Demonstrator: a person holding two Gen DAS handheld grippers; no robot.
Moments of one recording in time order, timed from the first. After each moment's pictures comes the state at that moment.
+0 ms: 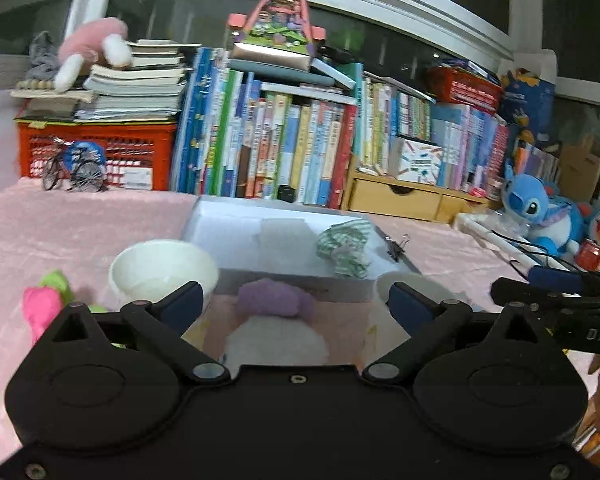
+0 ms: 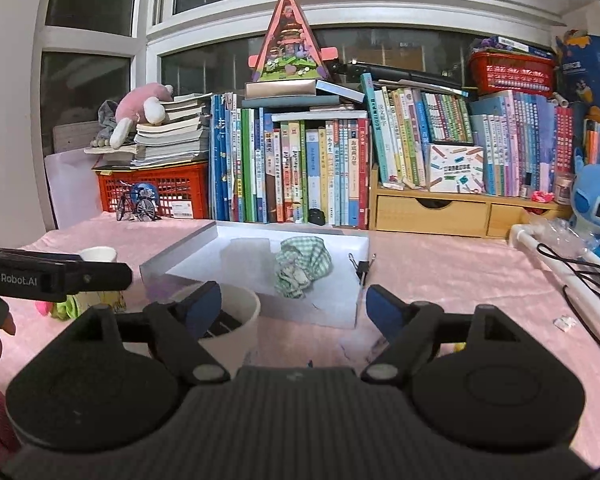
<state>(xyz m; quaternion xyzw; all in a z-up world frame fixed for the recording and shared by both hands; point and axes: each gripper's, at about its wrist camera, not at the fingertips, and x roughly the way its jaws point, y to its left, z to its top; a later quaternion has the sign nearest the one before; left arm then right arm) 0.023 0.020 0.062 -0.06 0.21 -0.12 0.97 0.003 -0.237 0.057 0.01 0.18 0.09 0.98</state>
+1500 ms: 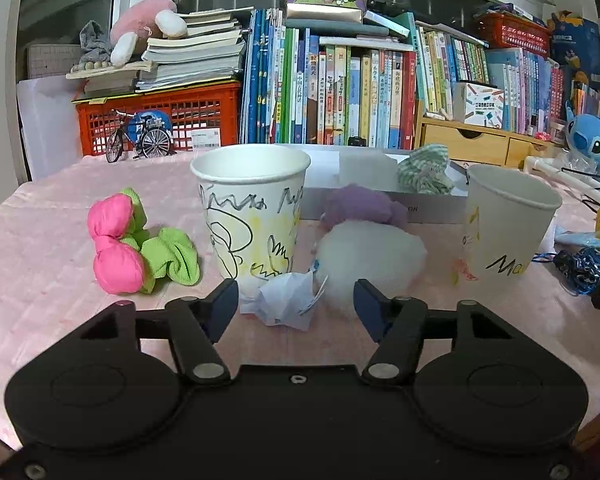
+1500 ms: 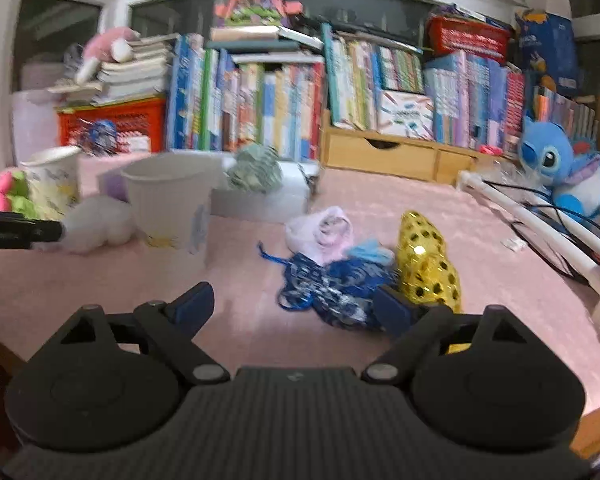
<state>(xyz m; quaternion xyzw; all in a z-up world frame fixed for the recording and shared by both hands) 0.008 0.033 -0.005 0.00 0.24 -0.02 0.97 -0.035 -0.243 -0.011 -0.03 0.23 0.00 0.97</state>
